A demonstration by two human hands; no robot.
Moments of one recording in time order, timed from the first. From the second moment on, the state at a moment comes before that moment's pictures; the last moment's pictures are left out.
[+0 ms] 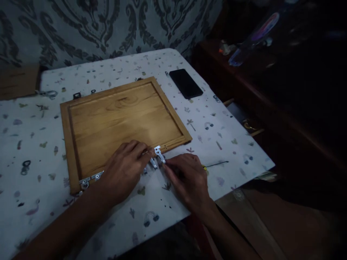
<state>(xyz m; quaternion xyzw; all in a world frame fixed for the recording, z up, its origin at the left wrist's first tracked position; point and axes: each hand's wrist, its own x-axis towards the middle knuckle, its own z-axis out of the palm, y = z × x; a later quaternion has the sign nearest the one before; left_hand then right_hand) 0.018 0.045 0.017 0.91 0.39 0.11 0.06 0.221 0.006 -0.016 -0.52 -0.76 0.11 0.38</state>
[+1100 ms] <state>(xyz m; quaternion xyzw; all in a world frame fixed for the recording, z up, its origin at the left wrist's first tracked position) 0.021 0.042 0.019 0.91 0.40 0.10 0.05 0.219 0.007 -0.010 -0.52 -0.77 0.12 0.35</state>
